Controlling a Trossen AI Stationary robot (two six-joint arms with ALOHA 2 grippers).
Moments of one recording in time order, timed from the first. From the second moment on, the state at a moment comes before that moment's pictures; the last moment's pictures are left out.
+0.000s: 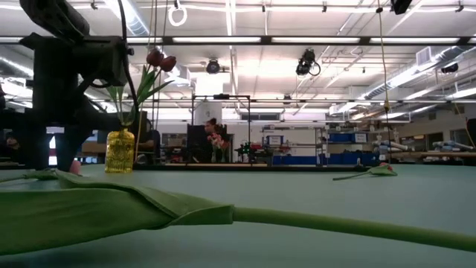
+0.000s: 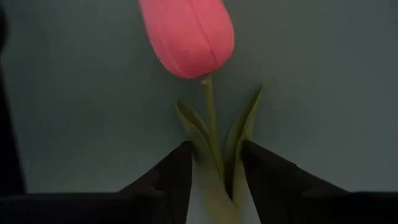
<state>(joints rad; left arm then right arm) 0.03 1.18 0.51 -0.85 -0.09 -1.58 0.11 0.56 0.86 -0.44 0.29 0.21</state>
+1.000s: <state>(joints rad) 0.03 0.82 0.82 -1.02 -0.24 -0.96 0.11 0.56 0.86 -0.44 0.29 0.21</state>
